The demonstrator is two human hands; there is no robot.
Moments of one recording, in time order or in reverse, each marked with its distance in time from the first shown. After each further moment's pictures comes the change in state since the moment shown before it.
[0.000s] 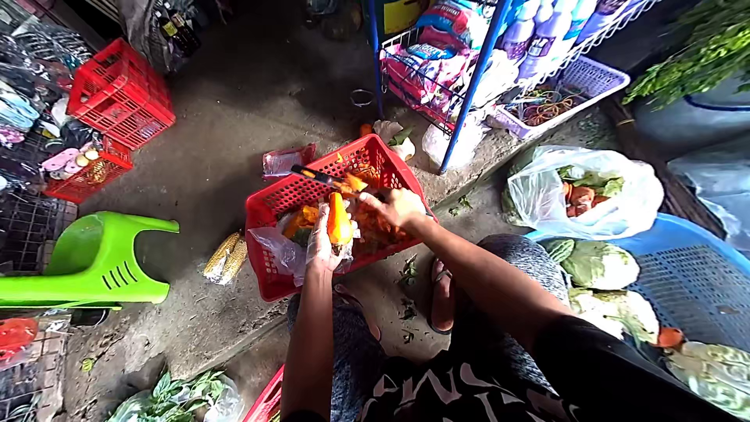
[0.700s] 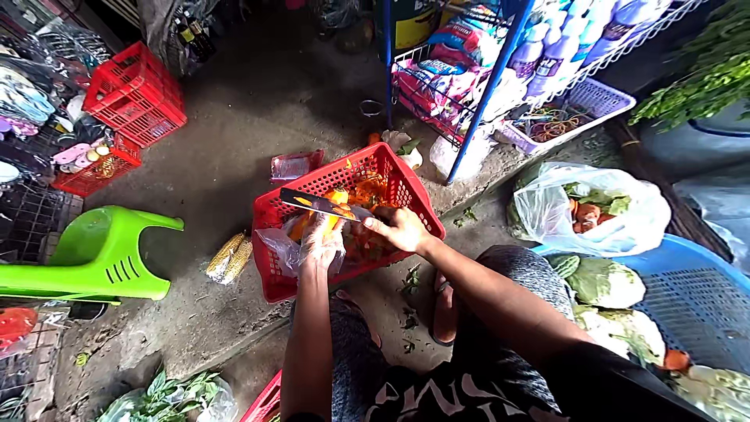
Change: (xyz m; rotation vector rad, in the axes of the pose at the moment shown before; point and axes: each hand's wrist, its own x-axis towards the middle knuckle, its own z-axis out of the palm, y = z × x) left_hand 0.000 0.016 -0.017 -0.223 -0.063 0.282; right_hand -0.028 -0.008 0.009 0.167 0.006 -0.333
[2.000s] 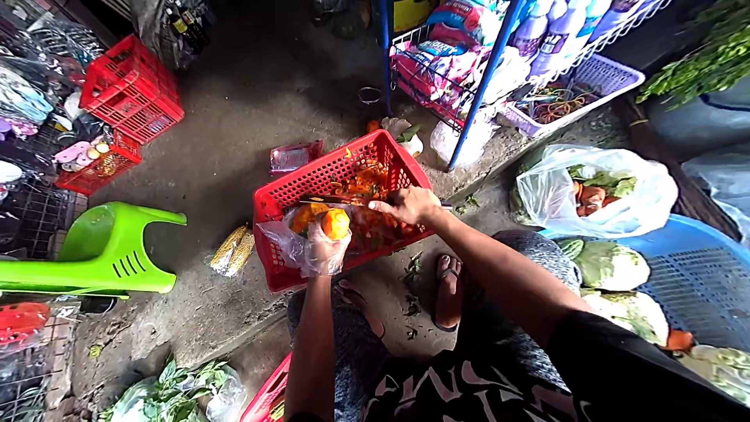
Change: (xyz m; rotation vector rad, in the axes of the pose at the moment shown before) left_hand -0.047 0.007 0.008 1.561 0.152 0.239; right_hand 0.019 0.022 -0.012 -0.363 -0.148 0.297
